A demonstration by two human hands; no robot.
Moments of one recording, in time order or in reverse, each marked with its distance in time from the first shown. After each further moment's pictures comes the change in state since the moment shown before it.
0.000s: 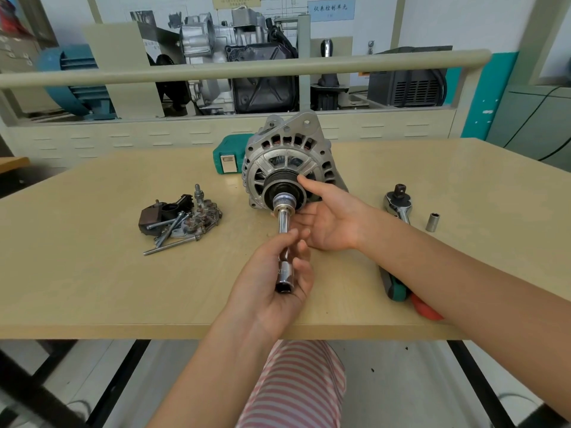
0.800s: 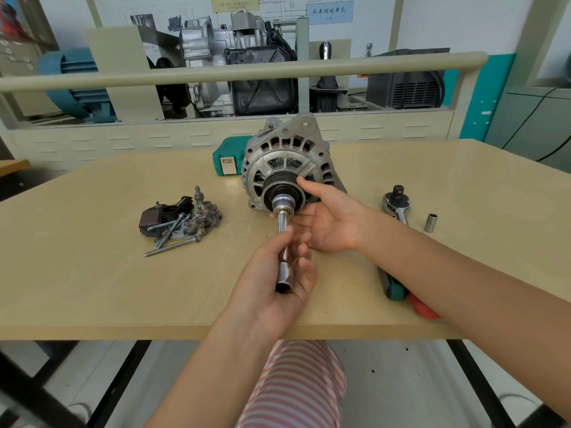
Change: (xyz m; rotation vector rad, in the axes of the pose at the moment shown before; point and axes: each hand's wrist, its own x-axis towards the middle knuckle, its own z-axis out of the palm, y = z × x) left_hand 0.002 -0.002 0.002 0.017 -0.004 0.020; right_hand -0.005 0.000 0.003 -0.010 0.016 -0.004
